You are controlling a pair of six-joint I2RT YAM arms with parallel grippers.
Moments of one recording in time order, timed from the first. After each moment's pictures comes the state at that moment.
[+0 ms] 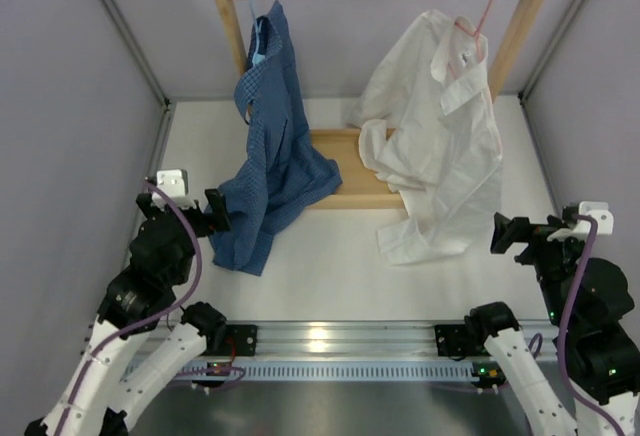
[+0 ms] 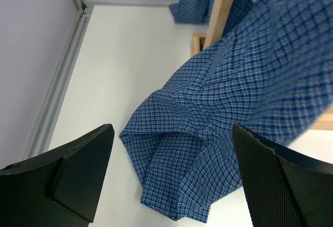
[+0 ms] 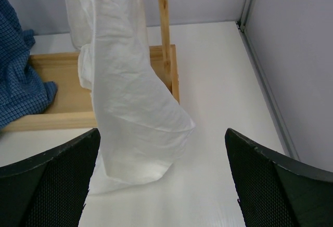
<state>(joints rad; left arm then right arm) -0.57 0.44 0.87 -0.61 -0.58 -0.15 0.24 0.24 0.99 -0.84 0.27 0.08</state>
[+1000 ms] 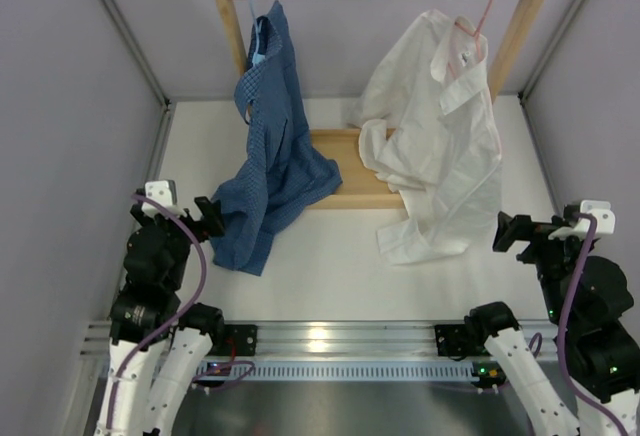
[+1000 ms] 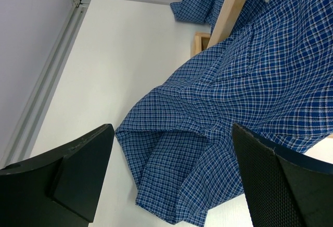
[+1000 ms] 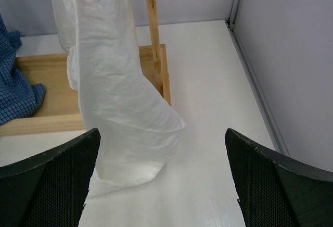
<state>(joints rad) -0.19 0.35 0.75 -0.55 -0.22 -0.16 0.27 0.25 0.99 -0.84 0.34 0.07</state>
